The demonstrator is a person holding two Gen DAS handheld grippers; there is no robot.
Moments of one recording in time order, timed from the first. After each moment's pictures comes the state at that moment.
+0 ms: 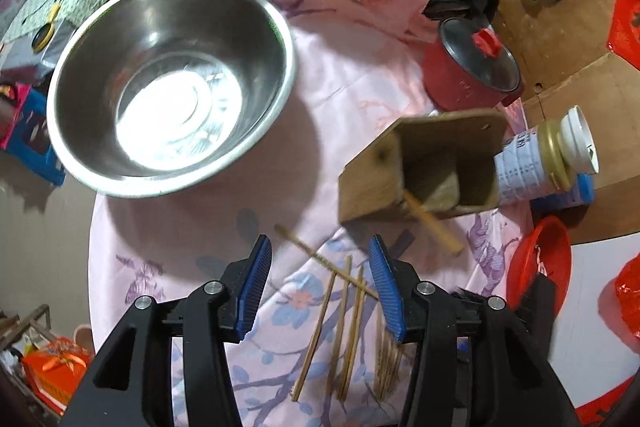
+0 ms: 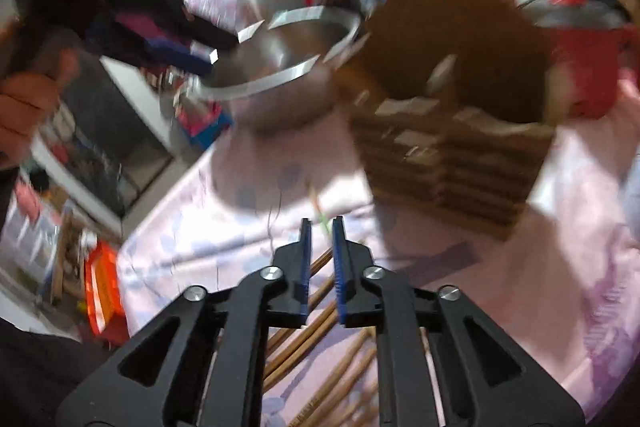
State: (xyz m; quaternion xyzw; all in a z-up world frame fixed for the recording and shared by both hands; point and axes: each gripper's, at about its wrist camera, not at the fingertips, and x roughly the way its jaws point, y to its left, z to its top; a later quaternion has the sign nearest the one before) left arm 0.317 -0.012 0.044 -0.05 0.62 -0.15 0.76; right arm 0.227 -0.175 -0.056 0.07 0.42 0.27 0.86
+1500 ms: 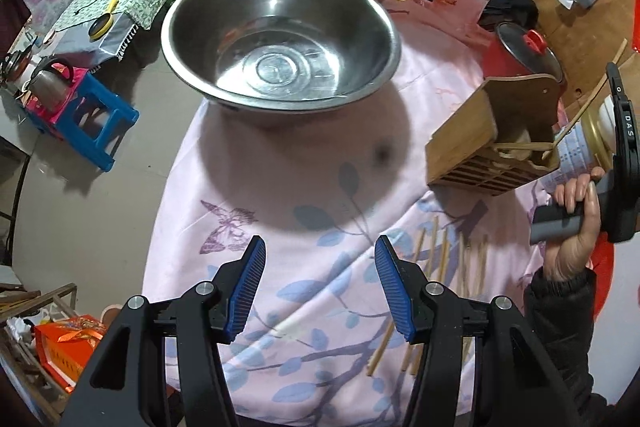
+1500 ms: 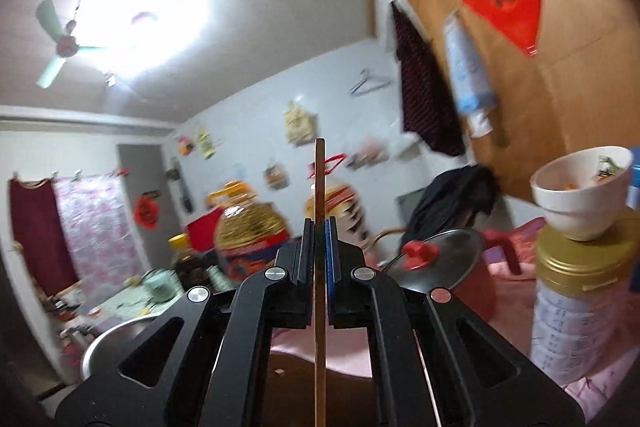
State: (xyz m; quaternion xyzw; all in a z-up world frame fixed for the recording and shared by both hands) left arm 0.254 0.068 0.038 -0.02 0.60 -0.08 0.80; right arm 0.254 -0.269 0.033 0.18 -0.04 -0.08 0.98
